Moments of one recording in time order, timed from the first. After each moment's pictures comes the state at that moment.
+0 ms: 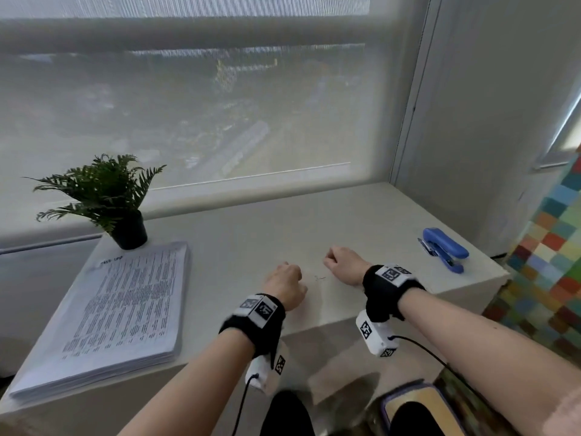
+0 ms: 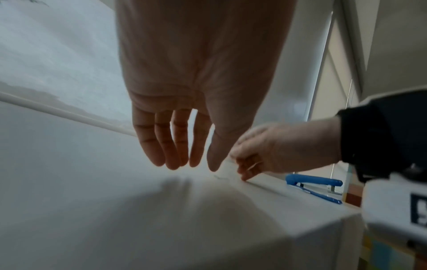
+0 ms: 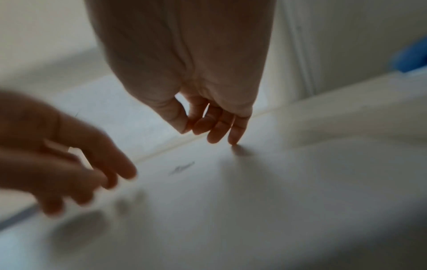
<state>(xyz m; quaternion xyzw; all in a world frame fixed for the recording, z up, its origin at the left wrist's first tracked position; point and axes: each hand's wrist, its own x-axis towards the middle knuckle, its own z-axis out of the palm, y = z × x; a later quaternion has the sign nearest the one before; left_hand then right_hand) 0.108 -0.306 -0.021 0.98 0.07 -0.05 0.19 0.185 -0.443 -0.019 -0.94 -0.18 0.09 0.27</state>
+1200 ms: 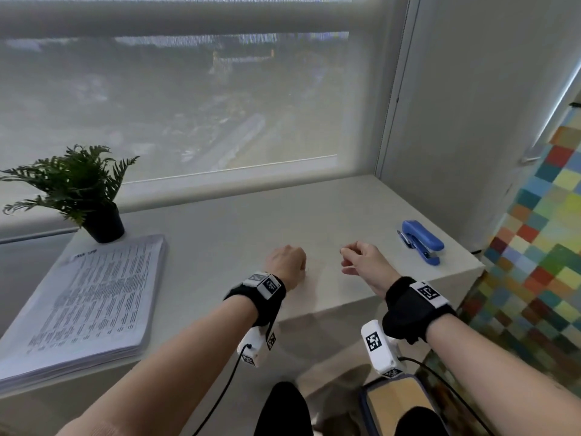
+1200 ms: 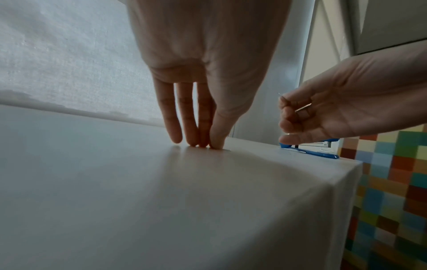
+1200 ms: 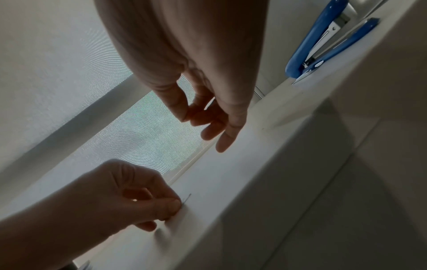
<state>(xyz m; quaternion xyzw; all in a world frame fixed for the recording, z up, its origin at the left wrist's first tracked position) 0.142 -0.352 -0.020 0.99 0.02 -0.01 0.15 0.170 -0.517 -0.024 -0.76 -0.03 0.10 0.64</state>
